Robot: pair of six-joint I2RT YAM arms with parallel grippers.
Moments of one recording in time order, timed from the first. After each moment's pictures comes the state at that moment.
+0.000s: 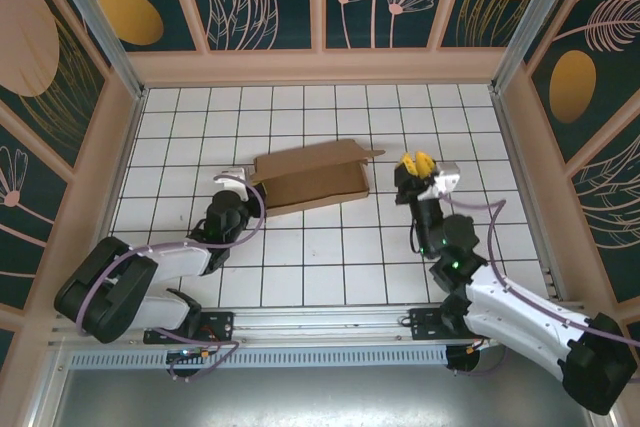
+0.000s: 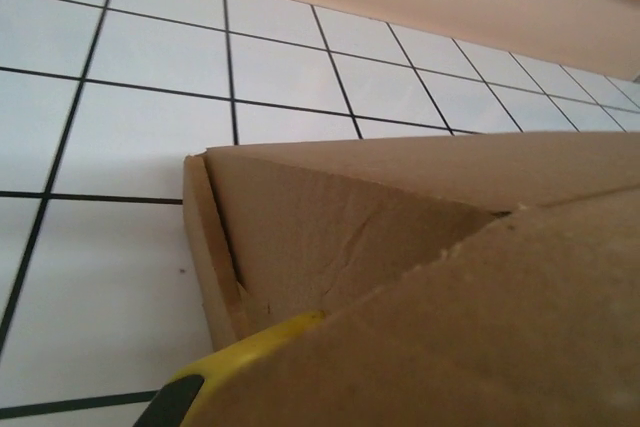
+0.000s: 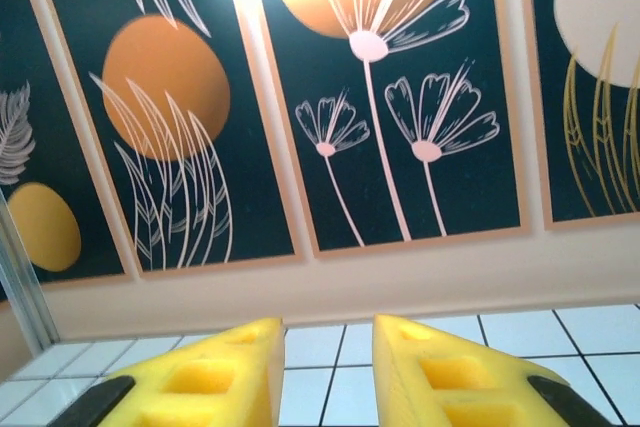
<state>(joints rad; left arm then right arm) -0.54 1.35 0.29 0.72 -0.18 -0.43 0.74 0.76 0.34 0.68 0.52 0.08</state>
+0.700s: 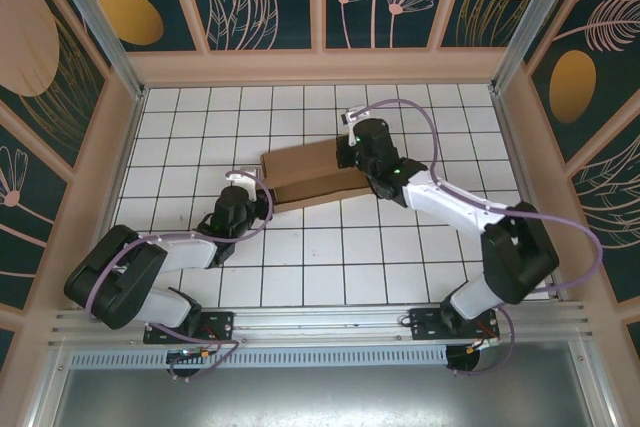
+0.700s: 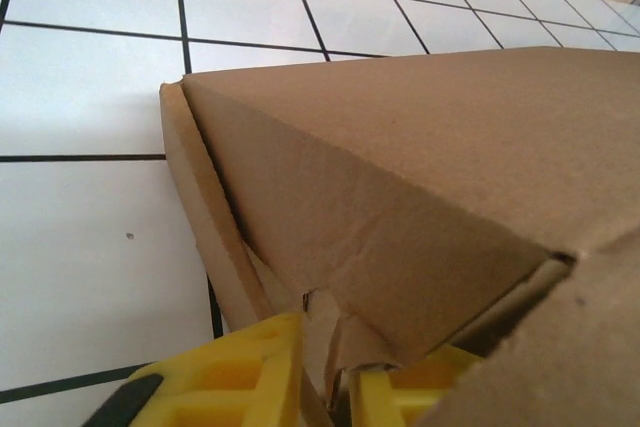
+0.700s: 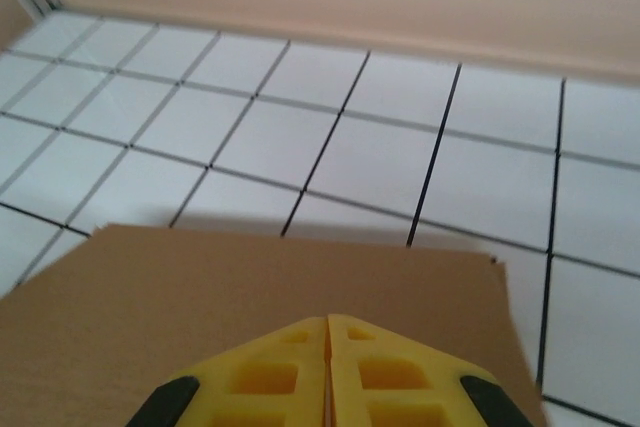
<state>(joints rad) -0.55 1.41 0.34 0.65 -0.11 -0.41 0.67 1.54 1.03 0.00 0.16 0.22</state>
